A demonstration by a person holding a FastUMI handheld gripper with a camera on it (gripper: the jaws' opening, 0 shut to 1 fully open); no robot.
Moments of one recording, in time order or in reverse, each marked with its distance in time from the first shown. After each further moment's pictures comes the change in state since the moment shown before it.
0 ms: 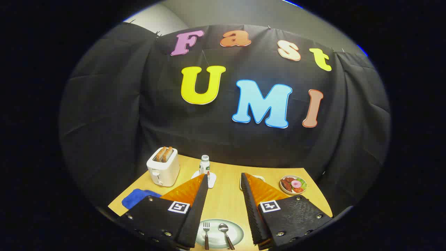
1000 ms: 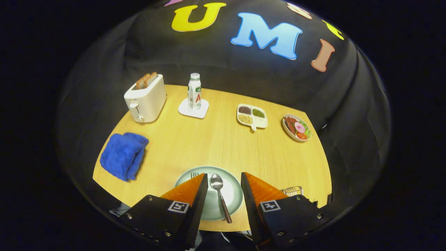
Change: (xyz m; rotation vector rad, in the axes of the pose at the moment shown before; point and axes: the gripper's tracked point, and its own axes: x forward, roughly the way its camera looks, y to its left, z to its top) arm 0.027 -0.007 -0.203 -0.026 0.635 -0.052
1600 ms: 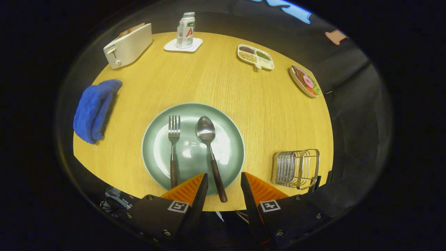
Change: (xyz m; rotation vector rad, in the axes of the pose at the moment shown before) arm 0.059 -0.009 -0.105 -0.061 0.400 -0.057
